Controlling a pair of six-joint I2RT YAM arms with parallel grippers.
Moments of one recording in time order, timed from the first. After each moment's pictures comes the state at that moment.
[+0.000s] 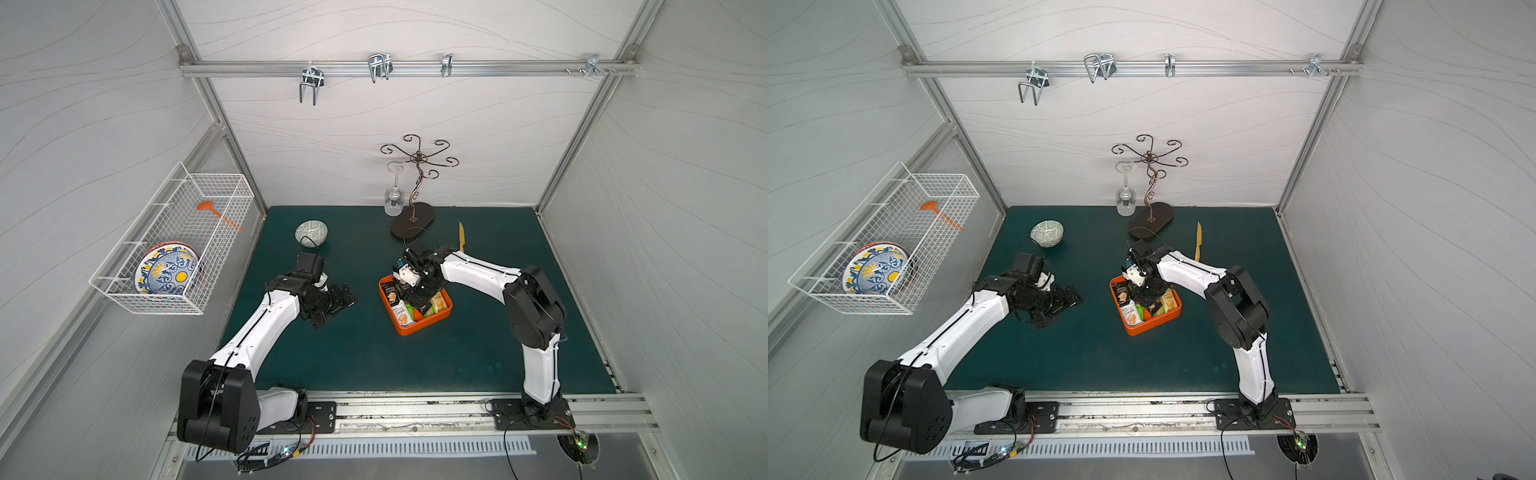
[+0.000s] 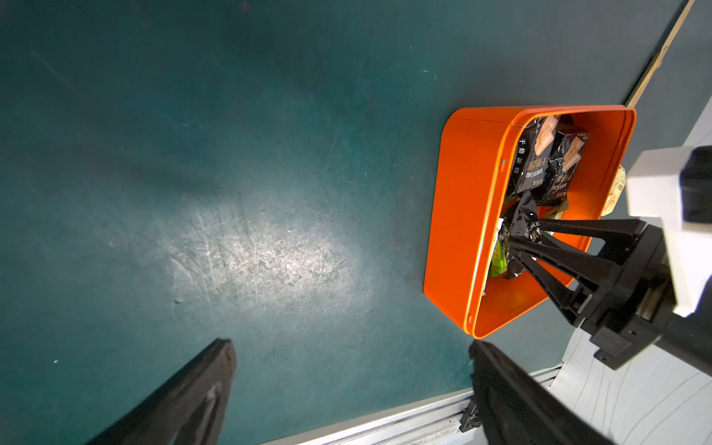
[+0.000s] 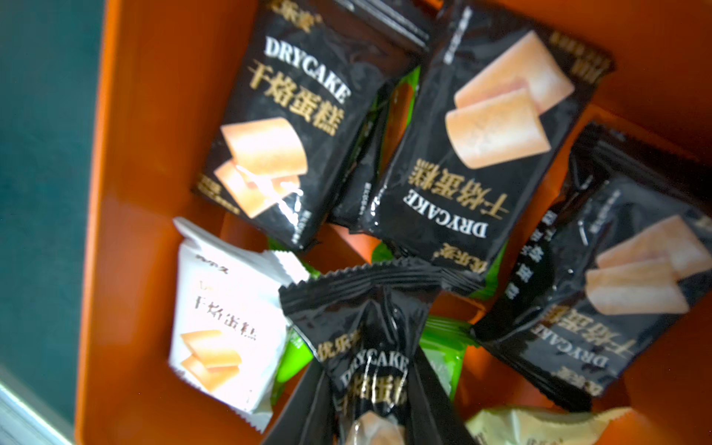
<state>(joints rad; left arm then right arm) -0.16 1.26 0.88 -0.86 0.37 -0.64 0.77 1.99 1.51 -0.86 -0.17 -0.12</state>
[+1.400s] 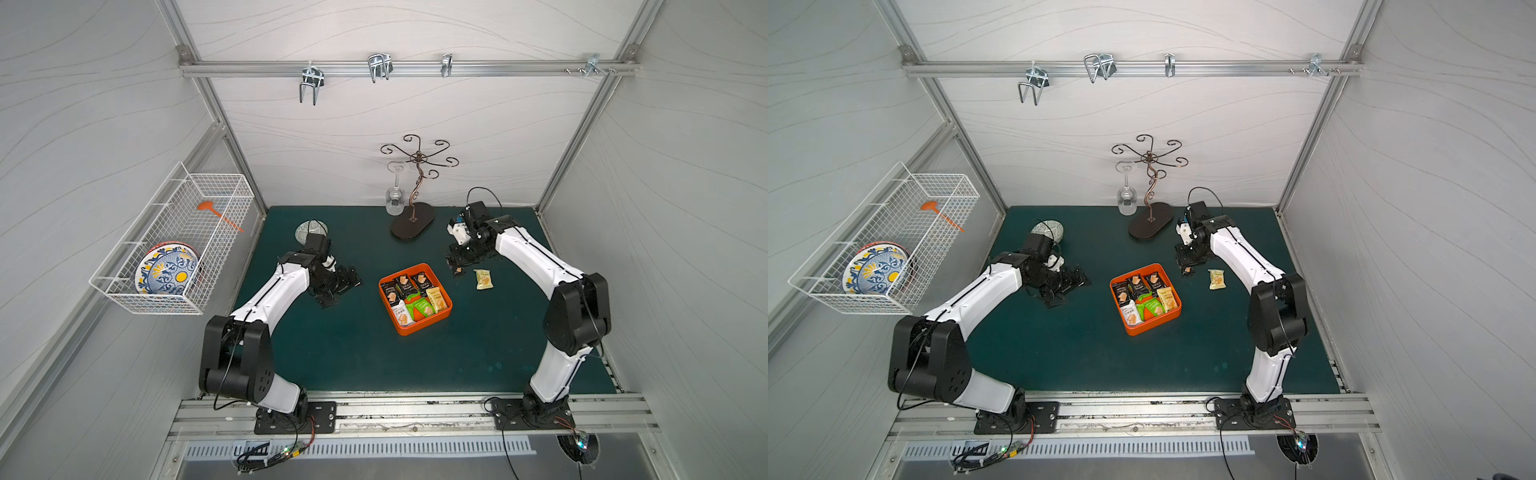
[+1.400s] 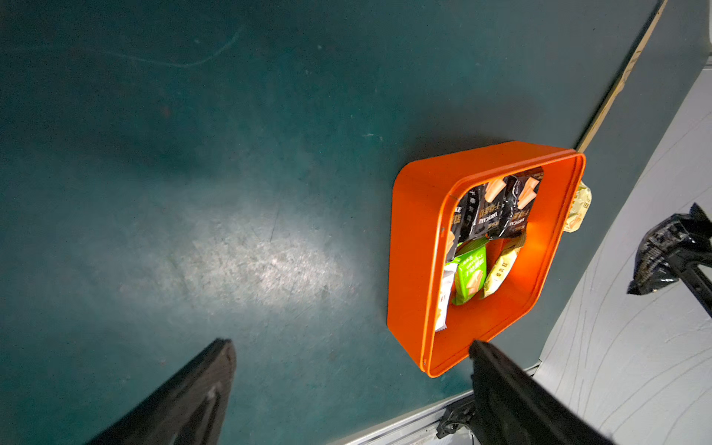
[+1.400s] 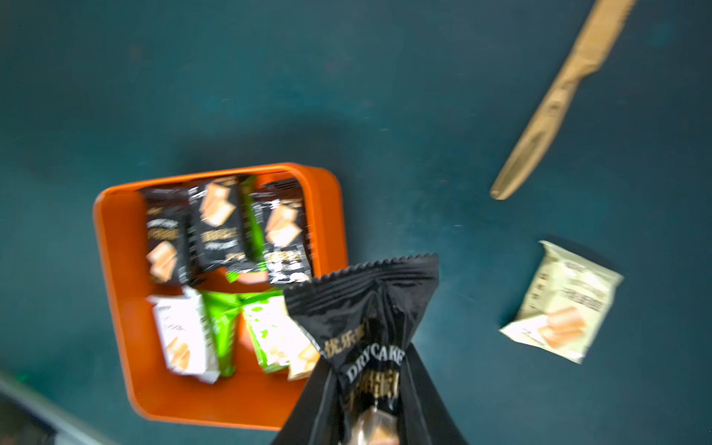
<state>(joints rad) -0.16 1.51 1.10 -0.84 0.42 -0.62 0.41 1.82 1.58 -0.95 -0.15 0.07</state>
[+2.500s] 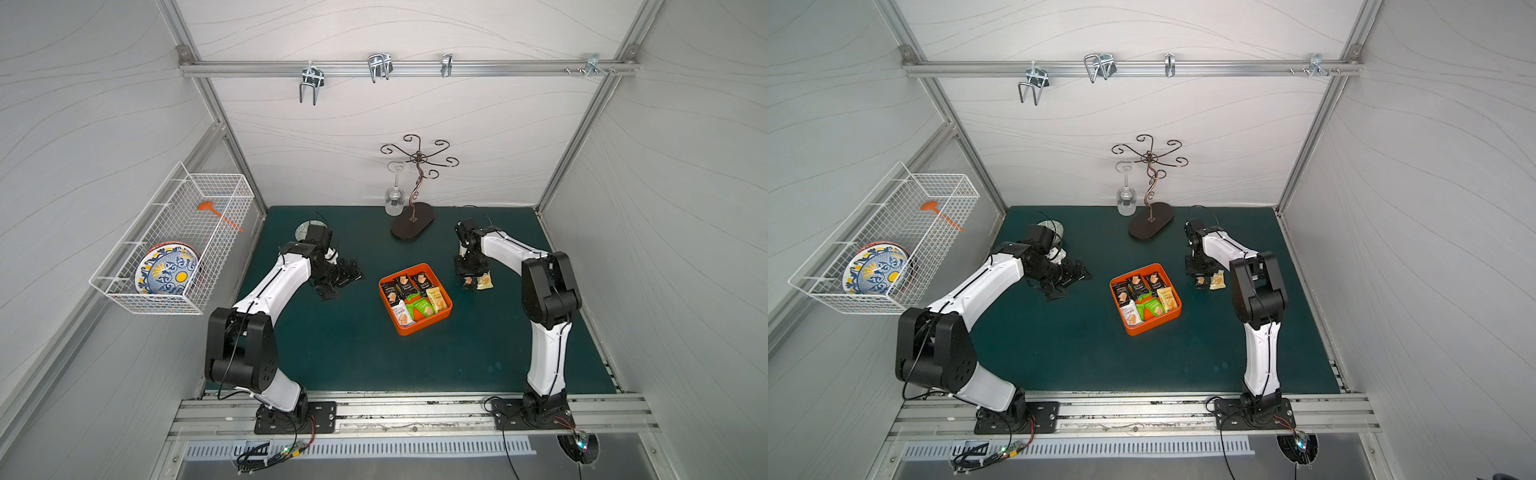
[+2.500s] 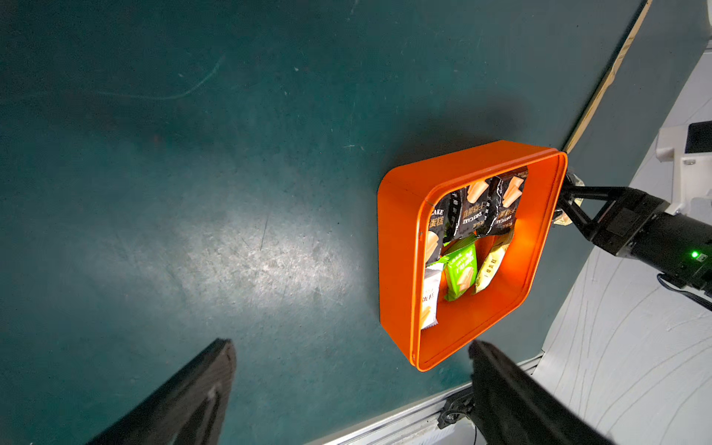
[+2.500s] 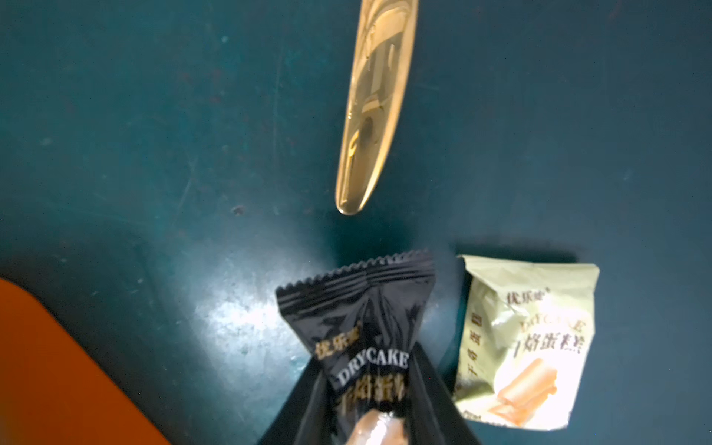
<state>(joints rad) -0.16 1.56 1.20 -0.92 0.42 -0.58 0.35 2.07 1.55 -0.87 0.08 0.25</state>
